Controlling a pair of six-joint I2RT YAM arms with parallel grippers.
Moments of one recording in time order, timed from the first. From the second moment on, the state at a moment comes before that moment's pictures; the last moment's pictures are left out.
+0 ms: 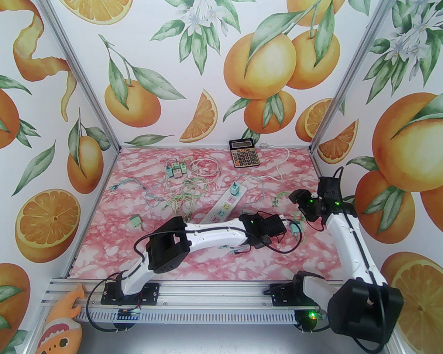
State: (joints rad) left arm -1.24 2.19 1.79 -0.68 -0.35 0.01; right arm -0.19 1.15 0.89 -0.72 -0.24 0.67
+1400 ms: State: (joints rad) left arm -0.76 2.24 1.84 -0.54 -0.03 -0.15; right arm 0.23 1.82 1.19 -0.44 -0.30 0.77
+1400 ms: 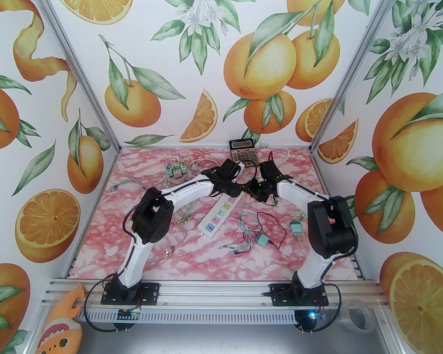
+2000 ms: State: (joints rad) left arm -0.76 2.27 1.87 -0.54 -0.01 -0.13; right arm 0.18 1.96 1.28 -0.37 -0.42 0.77
